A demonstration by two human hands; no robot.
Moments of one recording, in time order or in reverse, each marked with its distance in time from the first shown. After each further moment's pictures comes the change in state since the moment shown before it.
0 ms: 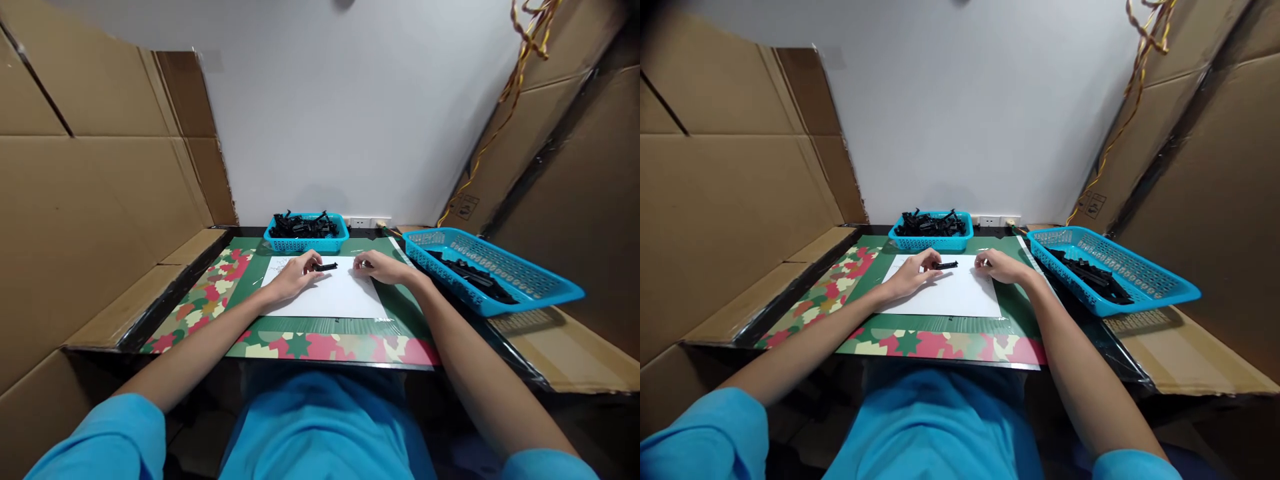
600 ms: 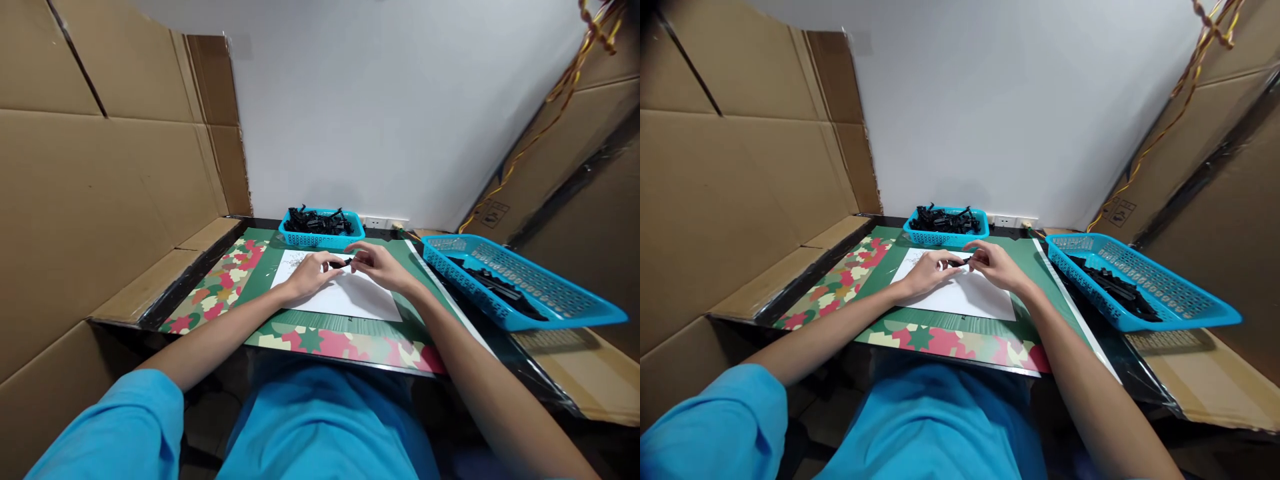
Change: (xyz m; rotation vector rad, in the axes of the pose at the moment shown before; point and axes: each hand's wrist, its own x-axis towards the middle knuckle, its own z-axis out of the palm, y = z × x) left_hand -0.003 0.010 0.011 0.054 0.074 0.072; right_hand 0.006 -0.074 0.026 0.269 0.201 -0.154
